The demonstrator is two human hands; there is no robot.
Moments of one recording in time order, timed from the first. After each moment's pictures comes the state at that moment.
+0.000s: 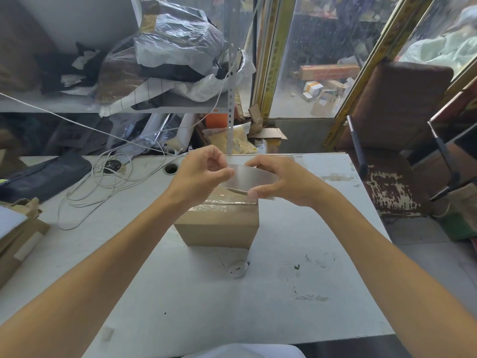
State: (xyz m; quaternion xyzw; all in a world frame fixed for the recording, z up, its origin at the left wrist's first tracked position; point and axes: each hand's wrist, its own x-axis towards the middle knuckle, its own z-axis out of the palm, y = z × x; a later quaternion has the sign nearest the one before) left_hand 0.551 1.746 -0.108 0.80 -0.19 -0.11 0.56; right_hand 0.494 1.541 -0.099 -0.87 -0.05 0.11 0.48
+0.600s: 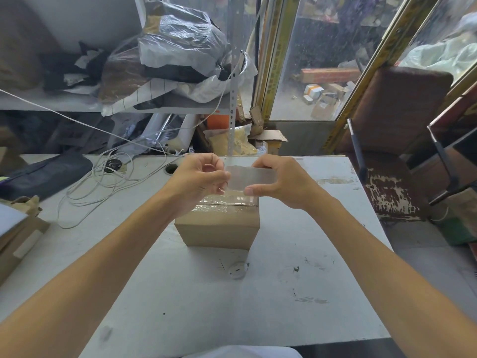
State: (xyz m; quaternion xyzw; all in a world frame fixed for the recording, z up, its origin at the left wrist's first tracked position) left_hand 0.552 1.758 -0.109 0.68 -0.13 -0.26 0.68; right_hand 0.494 1.548 -0.104 -0.91 -0.05 0.02 0.41
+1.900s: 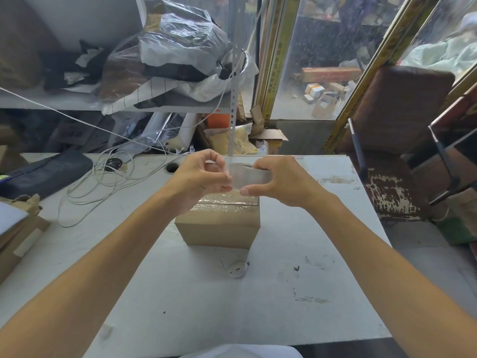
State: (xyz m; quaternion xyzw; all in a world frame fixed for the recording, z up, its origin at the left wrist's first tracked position) left_hand 0.551 1.756 -0.107 0.67 -0.11 -0.27 0.68; right_hand 0.500 1.552 -0.104 -0.95 -0.05 0.01 0.31
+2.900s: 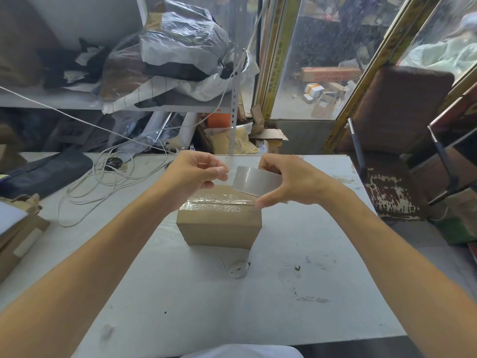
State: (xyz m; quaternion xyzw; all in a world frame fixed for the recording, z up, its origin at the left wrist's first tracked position) left_hand 0.561 1.769 -0.106 0.75 -0.10 -0.24 0.61; right_hand 0.492 1.542 -0.083 -0.92 -0.06 0.12 0.36
